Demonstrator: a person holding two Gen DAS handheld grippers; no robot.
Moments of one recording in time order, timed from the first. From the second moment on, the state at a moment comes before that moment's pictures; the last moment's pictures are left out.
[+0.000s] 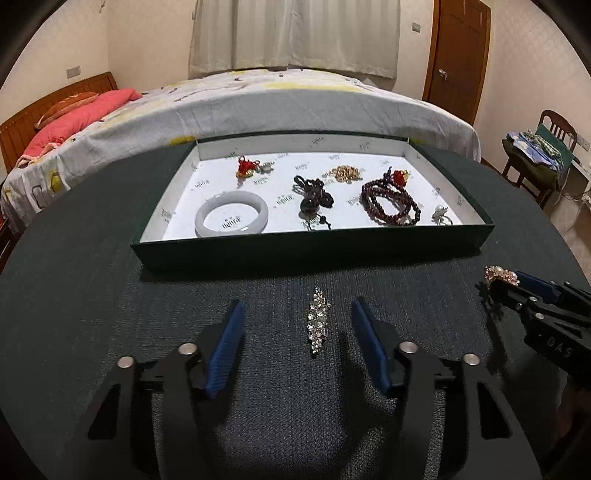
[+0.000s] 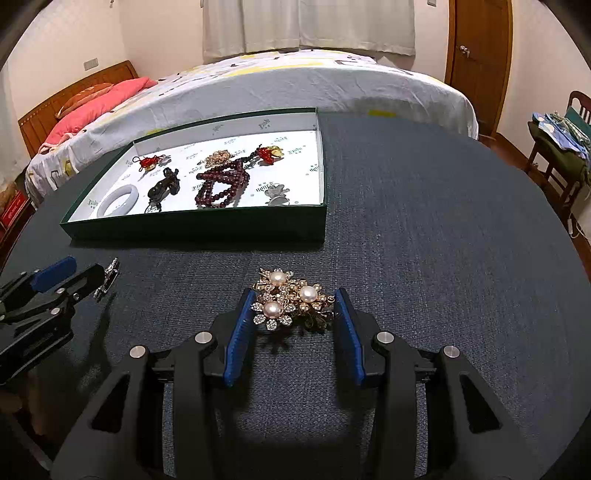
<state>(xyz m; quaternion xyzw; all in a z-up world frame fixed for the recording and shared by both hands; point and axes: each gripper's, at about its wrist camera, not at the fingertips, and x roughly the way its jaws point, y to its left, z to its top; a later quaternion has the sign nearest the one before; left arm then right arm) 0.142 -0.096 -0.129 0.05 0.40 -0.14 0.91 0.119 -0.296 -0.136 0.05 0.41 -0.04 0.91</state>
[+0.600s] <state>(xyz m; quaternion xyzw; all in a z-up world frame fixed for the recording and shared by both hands) 0.146 -0.096 -0.137 0.03 0.42 -0.18 0.89 0.118 -0.293 -0.139 0.06 0.41 -0.04 0.91</state>
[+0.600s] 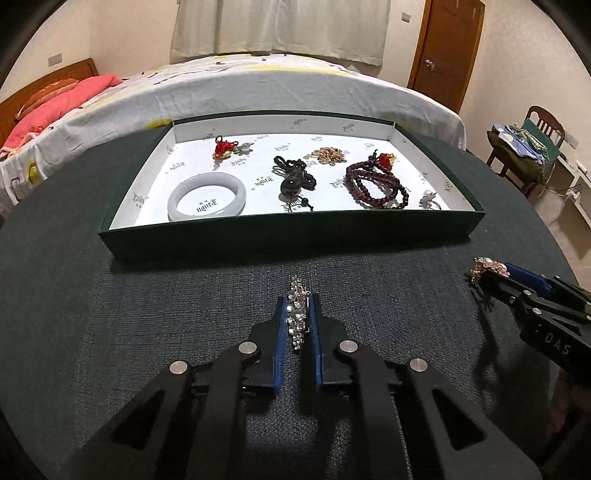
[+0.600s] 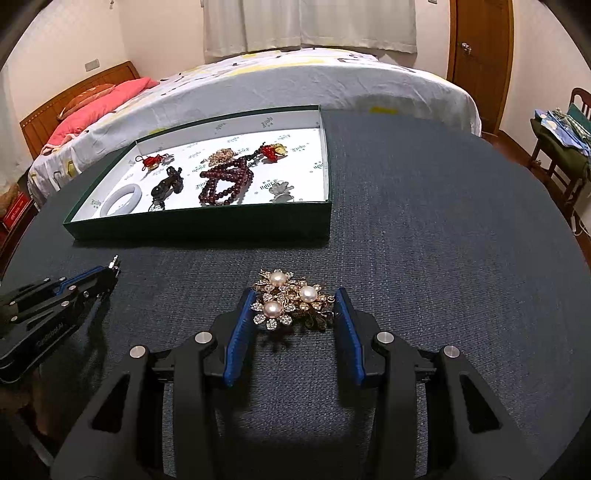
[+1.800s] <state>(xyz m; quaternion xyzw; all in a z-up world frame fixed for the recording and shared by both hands) 0.176 -0.085 -0.062 0.00 0.32 -0.19 0.93 0.147 -0.268 -0.064 0.04 0.32 0.00 0.95</state>
